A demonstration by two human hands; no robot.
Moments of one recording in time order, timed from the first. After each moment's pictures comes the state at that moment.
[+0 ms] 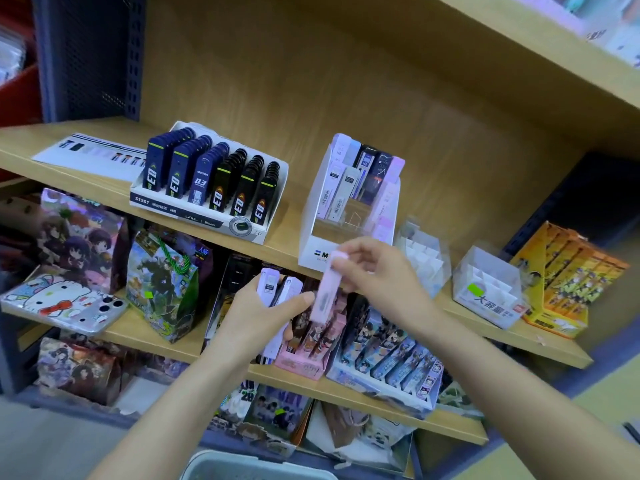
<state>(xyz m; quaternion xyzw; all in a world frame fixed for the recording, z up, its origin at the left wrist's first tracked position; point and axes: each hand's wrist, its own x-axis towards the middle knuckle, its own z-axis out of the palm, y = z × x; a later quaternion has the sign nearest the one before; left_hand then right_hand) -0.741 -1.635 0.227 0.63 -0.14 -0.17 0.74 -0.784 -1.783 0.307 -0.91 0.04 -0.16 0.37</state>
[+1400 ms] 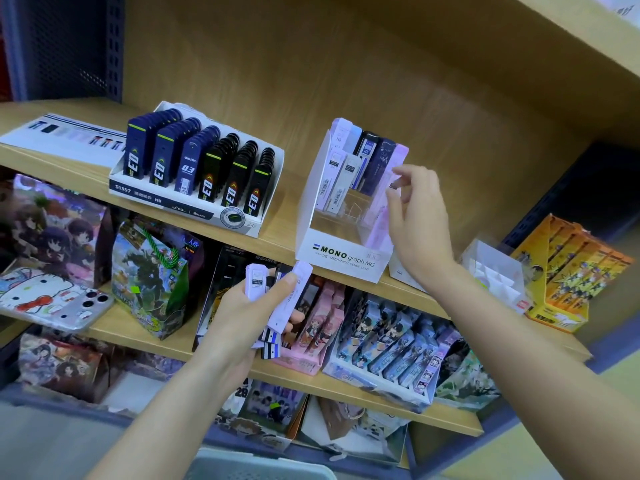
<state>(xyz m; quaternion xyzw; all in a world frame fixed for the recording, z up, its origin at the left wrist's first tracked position) -0.735 -1.643 0.219 0.54 -0.06 -0.22 0.81 -0.736 -1.838 0.329 -0.91 0.06 -0.40 0.11</state>
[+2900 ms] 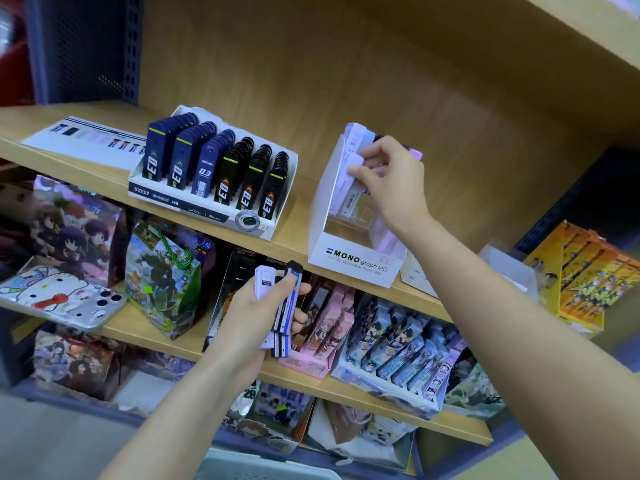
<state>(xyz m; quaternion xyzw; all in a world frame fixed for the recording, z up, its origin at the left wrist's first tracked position) -0.733 -1.638 0.221 0.49 -0.06 -0.22 0.84 -0.683 -1.808 0.351 -0.89 0.04 -0.35 0.30</state>
